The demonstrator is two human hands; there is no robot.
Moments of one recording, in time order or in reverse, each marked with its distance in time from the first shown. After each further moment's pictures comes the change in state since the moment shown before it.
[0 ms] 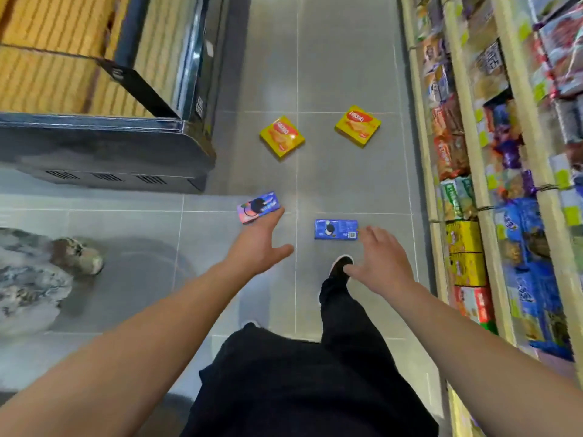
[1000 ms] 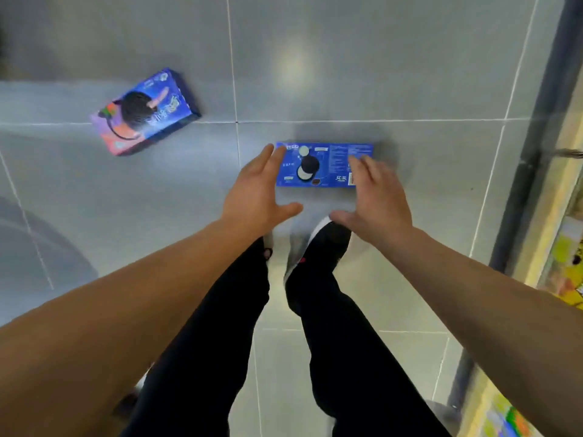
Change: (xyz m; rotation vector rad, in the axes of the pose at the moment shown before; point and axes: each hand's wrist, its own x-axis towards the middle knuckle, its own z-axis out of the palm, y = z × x) left_hand 0.410 -0.124 0.405 0.087 -0.247 -0.158; right_hand 0.401 0.226 0.361 0.065 -0.320 0.012
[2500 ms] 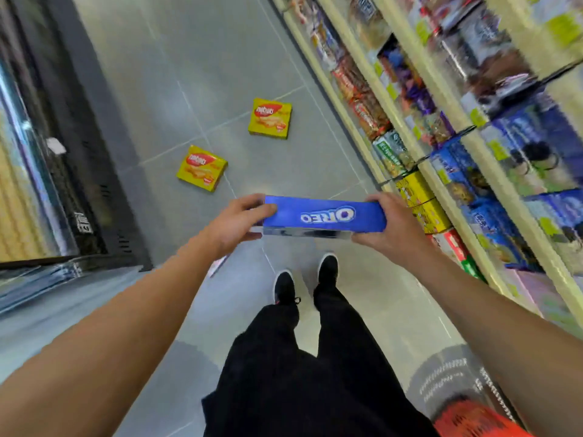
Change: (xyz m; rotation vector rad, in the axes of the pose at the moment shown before) left_hand -0.313 0.181 -0.388 -0.449 -0.397 0.177; right_hand -0.432 -0.124 -0.320 0.628 0.575 0.131
